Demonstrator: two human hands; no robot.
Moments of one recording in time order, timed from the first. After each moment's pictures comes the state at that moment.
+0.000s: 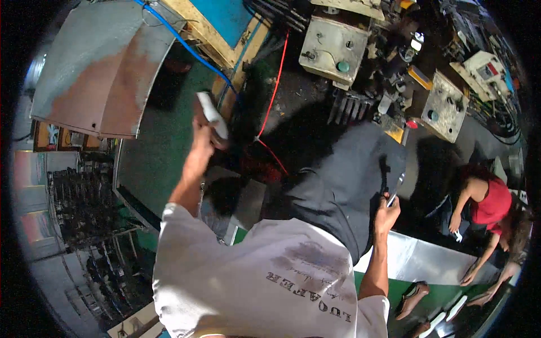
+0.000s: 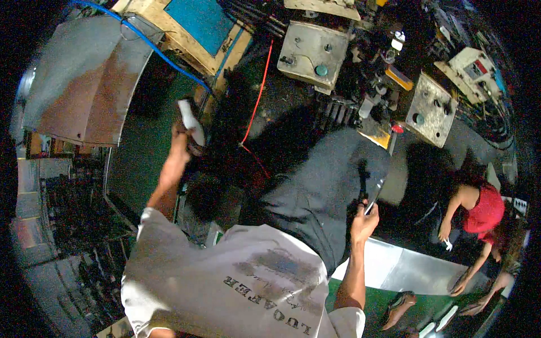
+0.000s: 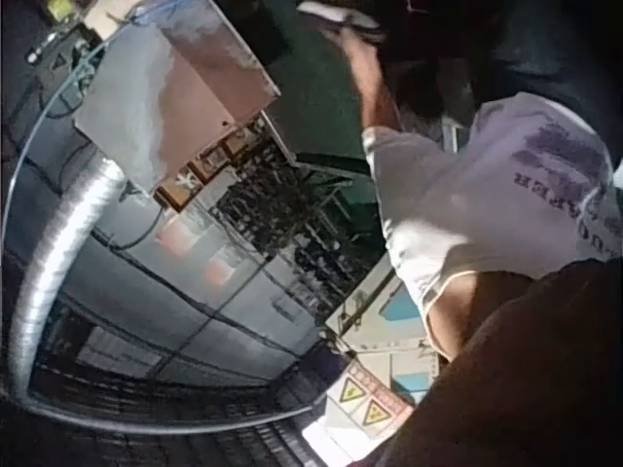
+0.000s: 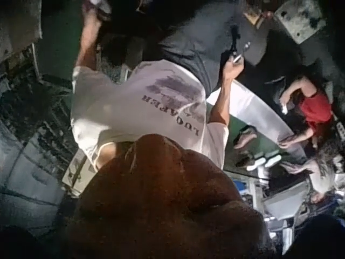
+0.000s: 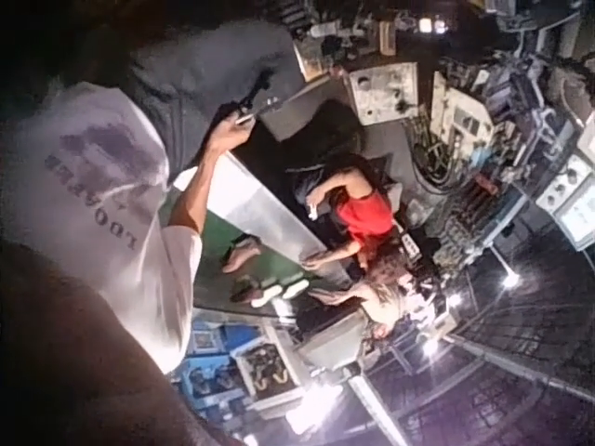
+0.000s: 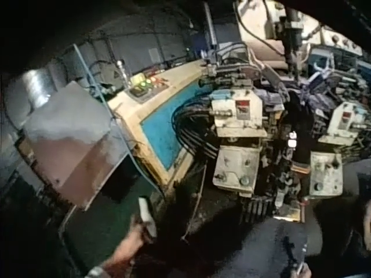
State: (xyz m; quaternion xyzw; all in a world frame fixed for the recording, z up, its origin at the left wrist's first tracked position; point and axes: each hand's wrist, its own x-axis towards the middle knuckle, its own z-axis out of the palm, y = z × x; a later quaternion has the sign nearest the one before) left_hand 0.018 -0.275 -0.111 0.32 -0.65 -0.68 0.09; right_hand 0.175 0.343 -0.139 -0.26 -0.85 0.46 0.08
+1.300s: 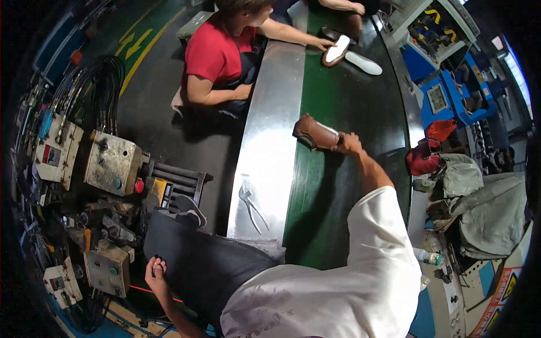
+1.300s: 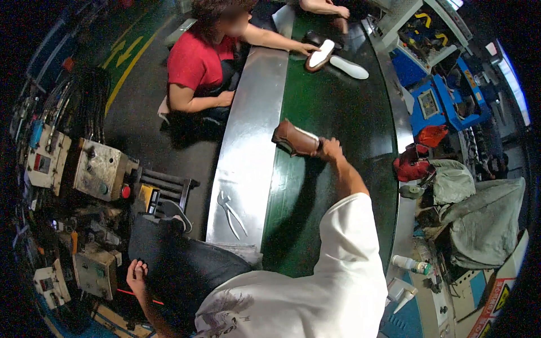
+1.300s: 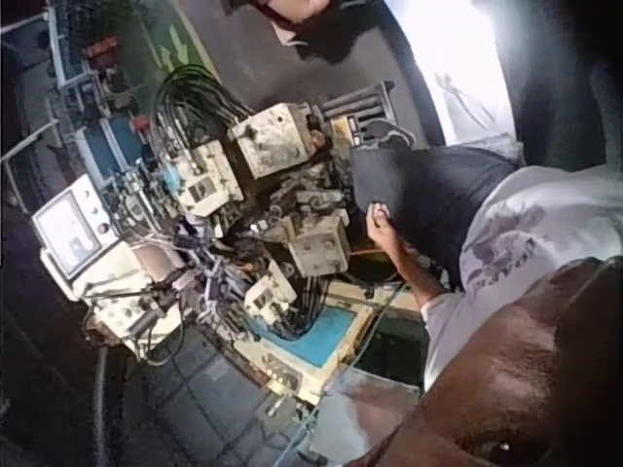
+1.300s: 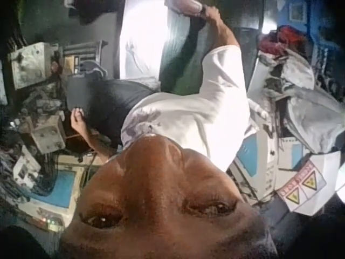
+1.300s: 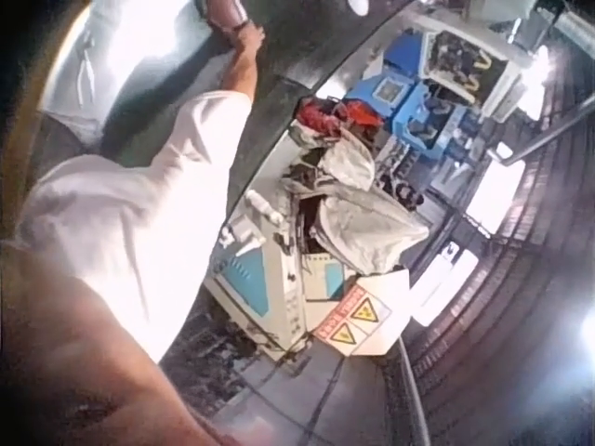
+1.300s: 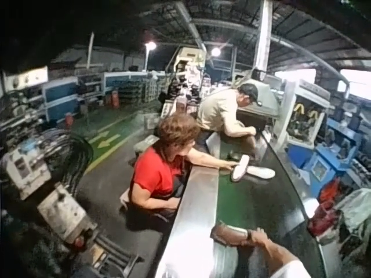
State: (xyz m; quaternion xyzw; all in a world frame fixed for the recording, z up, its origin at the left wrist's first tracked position) left_hand -0.025 0.121 -0.077 -0.20 -0.78 -0.51 -0.31; right_hand 0.680 0.620 -0.173 -0.71 -0.69 0.12 -0.09
